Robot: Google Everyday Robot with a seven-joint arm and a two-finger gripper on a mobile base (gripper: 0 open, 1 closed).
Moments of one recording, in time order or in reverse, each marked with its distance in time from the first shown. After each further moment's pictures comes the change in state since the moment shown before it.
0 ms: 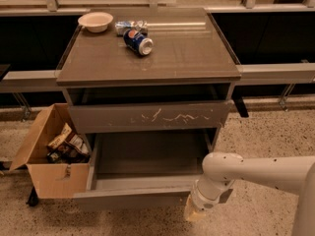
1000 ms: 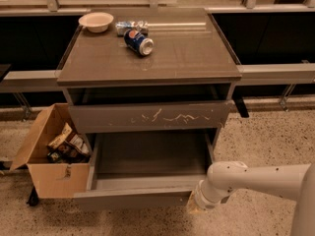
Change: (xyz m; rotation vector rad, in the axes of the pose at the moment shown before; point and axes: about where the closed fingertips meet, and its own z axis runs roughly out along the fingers) arm 0.026 -0.040 0.020 0.178 0.004 -0.019
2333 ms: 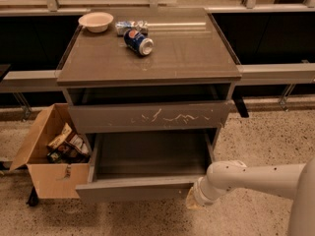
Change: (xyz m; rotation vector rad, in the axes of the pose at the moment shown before) arm 0.002 -0.025 0.002 0.082 -0.003 -0.026
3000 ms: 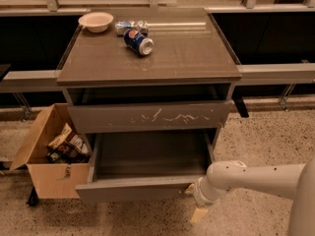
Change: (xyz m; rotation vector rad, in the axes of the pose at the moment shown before) arm 0.000 0.000 0.000 0.000 0.000 0.000
